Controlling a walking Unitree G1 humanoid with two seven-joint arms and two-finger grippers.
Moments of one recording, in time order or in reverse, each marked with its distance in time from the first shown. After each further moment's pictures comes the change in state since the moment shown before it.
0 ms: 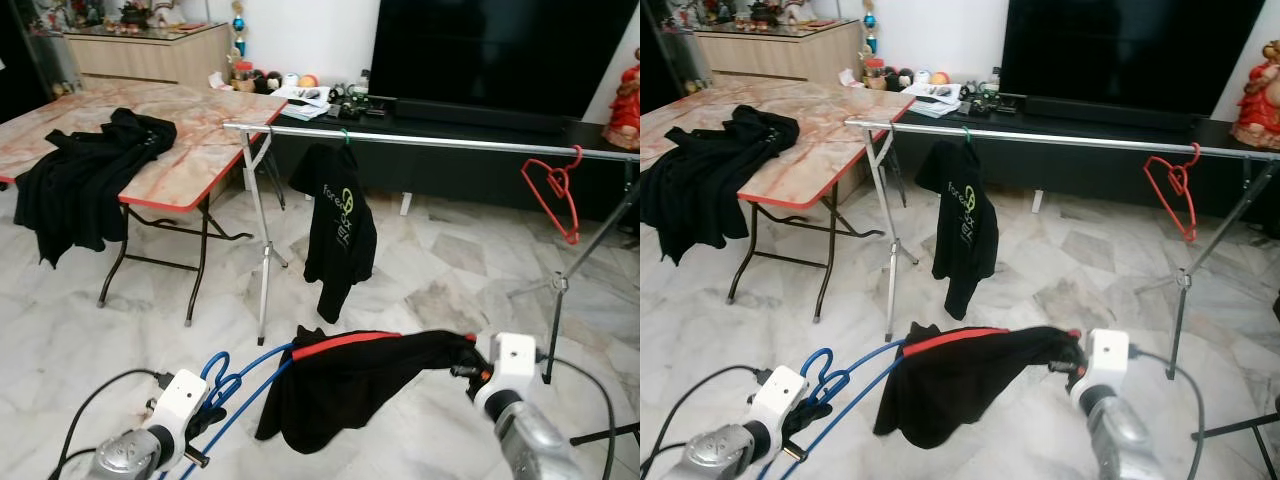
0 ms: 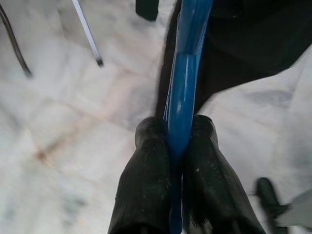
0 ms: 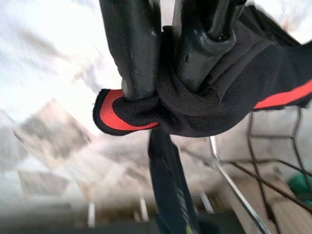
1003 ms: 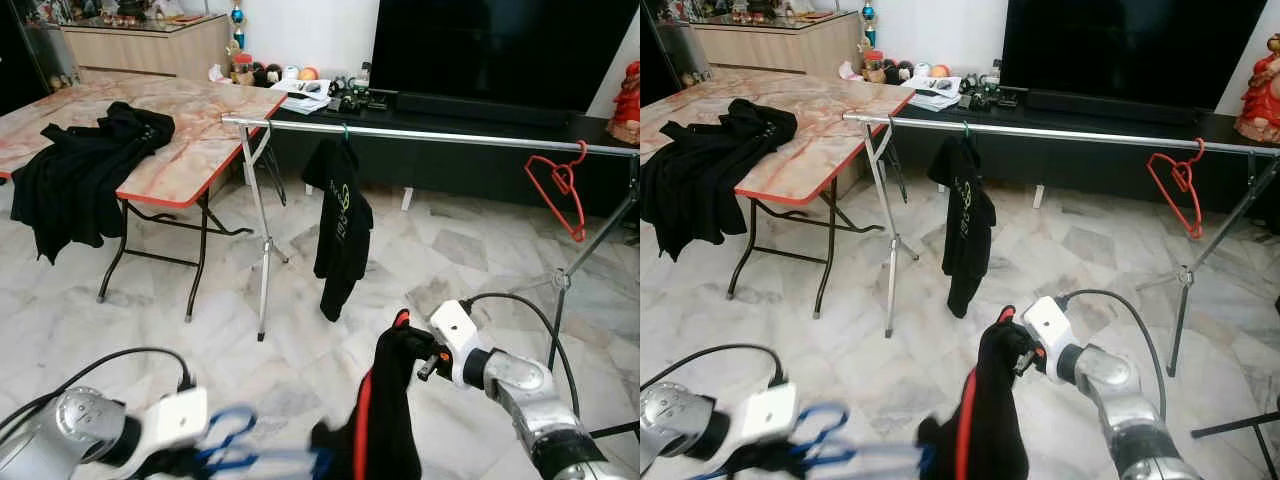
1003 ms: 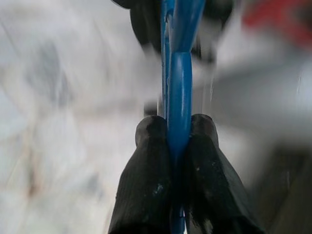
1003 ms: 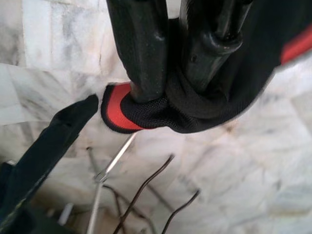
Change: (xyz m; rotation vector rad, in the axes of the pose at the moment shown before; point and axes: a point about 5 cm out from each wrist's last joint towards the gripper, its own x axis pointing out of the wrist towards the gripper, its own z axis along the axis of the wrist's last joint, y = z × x) left arm -0.073 0.004 0.051 0.818 0.376 -0.712; right arm 0.021 0.042 0.056 -0.608 0.068 0.630
